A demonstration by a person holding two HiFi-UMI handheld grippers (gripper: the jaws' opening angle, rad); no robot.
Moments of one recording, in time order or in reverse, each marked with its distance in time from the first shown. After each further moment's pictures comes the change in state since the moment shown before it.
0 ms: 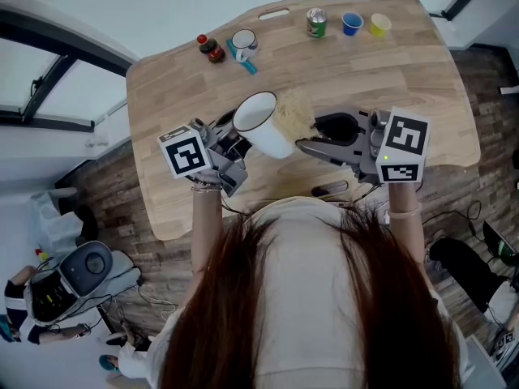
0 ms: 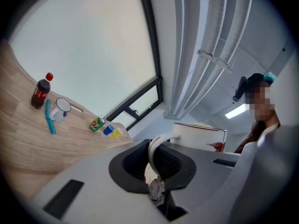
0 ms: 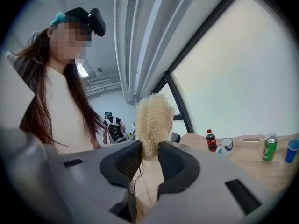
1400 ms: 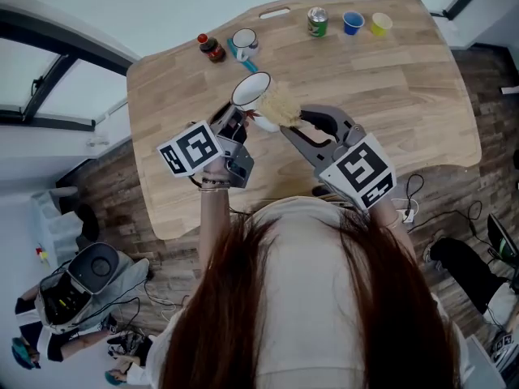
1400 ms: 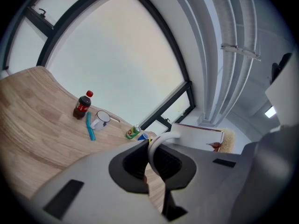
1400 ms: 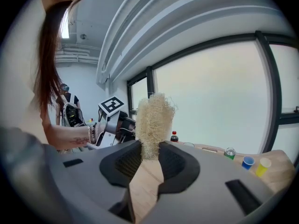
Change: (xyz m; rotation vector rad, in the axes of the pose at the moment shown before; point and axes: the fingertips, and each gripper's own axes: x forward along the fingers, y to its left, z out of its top) left arm -0.021 0.057 0.022 0.032 -0.121 0.450; right arm 0.027 -0.042 -0.017 -0.184 0.074 -0.507
